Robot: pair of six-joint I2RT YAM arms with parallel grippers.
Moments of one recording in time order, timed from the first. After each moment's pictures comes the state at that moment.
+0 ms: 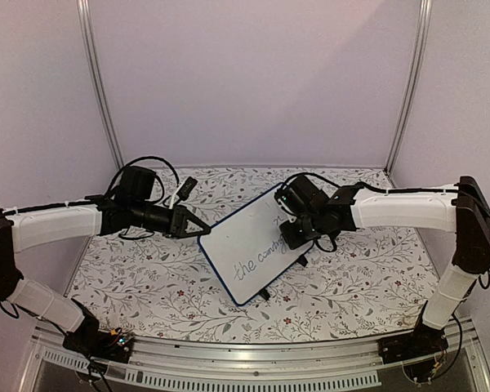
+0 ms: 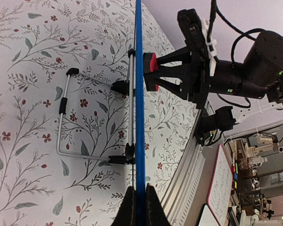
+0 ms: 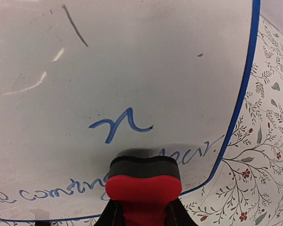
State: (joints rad) left arm -0.53 1.37 0.82 -0.10 0.75 -0.44; right arm 0.90 1.74 1.24 -0.51 0.33 0.28
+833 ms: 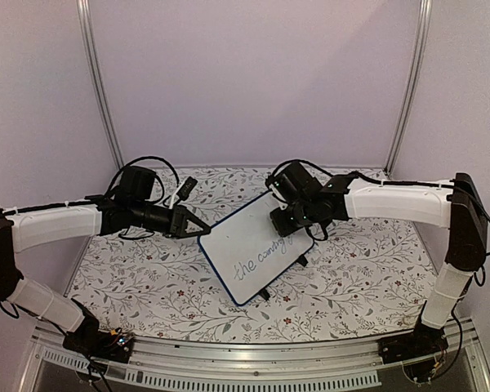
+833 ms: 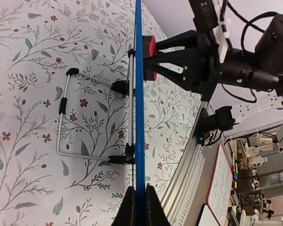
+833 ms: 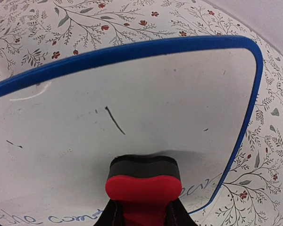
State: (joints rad) left arm -0.53 1.37 0.82 -0.10 0.75 -0.44; right arm 0.90 1.79 1.38 -0.51 0.32 0.25
